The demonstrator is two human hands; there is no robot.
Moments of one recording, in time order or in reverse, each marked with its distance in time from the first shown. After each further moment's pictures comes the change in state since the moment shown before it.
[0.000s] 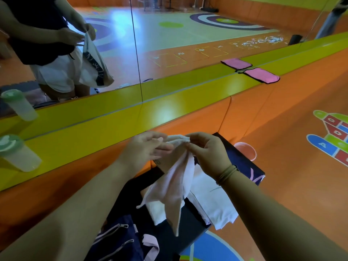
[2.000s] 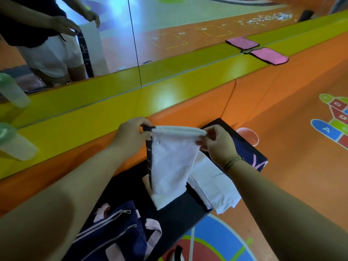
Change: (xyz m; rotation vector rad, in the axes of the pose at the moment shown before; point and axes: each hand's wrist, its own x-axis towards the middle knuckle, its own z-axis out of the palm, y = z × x) left_hand 0.051 -0.041 -0.036 0.569 0.228 0.173; right_hand 0.014 0.060 -0.010 -0.018 0.128 0.271
